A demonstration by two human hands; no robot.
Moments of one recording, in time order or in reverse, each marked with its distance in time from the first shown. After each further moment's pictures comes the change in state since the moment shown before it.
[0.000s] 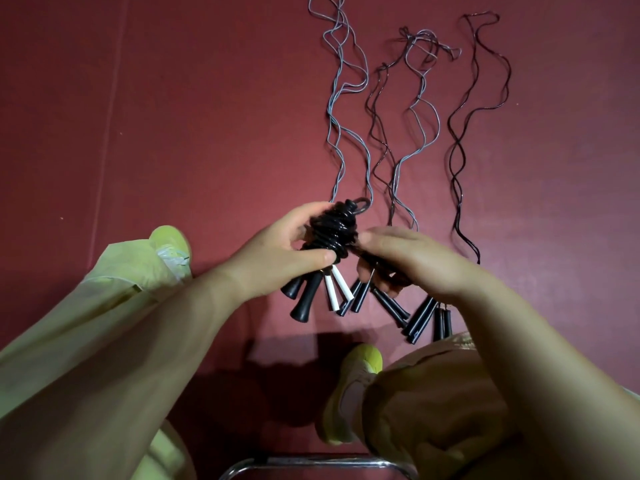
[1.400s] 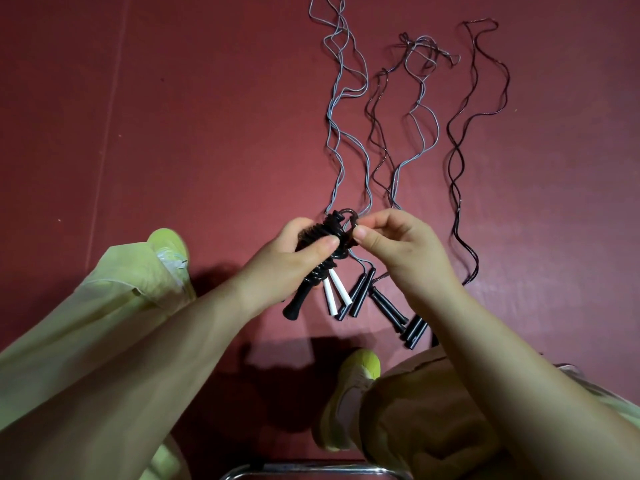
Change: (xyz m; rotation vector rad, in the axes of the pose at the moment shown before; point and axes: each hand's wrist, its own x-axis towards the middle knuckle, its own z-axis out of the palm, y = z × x) left_hand 0.006 -0.006 0.015 -0.004 0.181 -0.211; right_hand 0.017 0.011 0.019 0.254 0.495 -0.271
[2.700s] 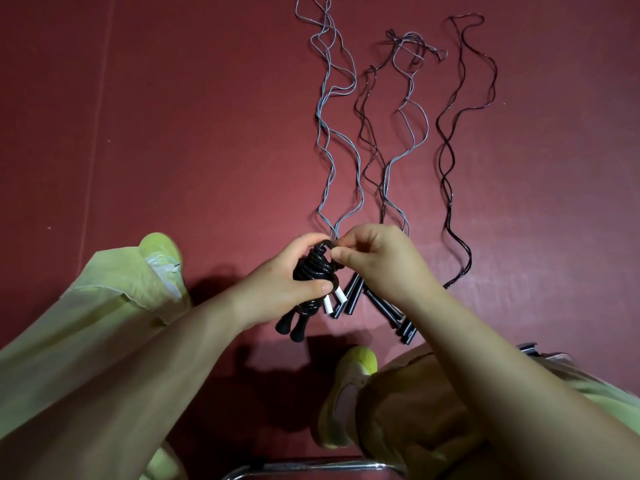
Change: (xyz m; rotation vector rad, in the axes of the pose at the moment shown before) left_hand -0.009 -0.011 0.006 0.074 -0.229 0.069; right_hand -0.002 0.005 -0.001 -0.483 -0.091 -0.004
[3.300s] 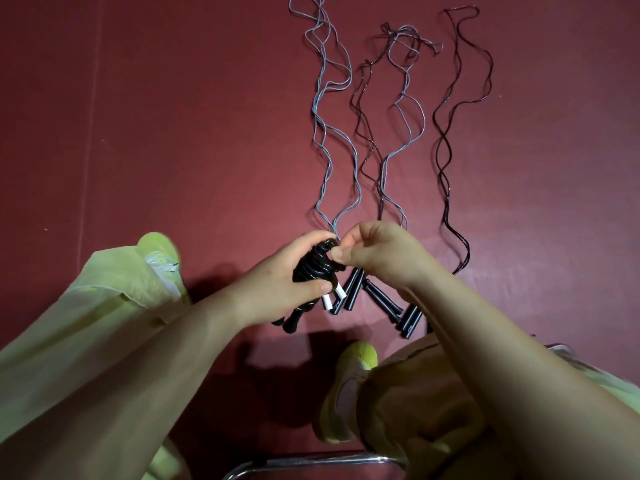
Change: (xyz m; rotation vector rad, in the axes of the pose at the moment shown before) left_hand -0.001 0.000 0.000 0.104 -0.037 0.081; right_hand 0.004 0.009 -0.007 0.279 -0.143 0.207
